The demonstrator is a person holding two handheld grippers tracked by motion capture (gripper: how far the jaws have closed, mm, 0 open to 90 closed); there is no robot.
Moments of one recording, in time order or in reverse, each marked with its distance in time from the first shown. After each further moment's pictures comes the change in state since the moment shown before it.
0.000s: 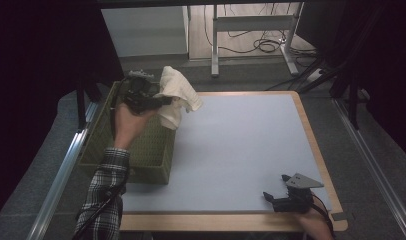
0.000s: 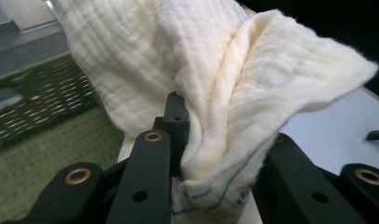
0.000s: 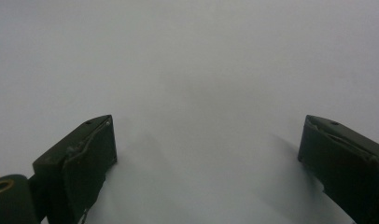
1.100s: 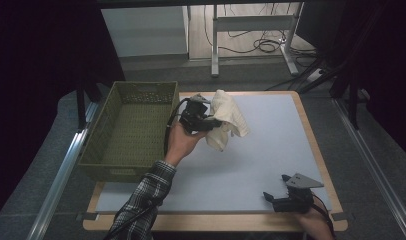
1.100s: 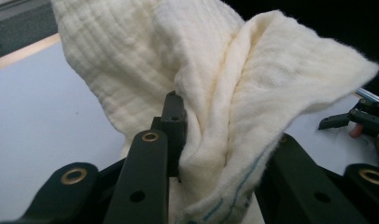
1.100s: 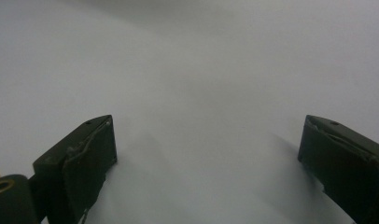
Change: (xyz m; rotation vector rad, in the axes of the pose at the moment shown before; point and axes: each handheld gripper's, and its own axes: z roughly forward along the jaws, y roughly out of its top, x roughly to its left) left arm -0.095 -0.017 0.111 0.039 -0.181 0.099; right arm 0.000 0.000 0.000 0.001 0.003 0.003
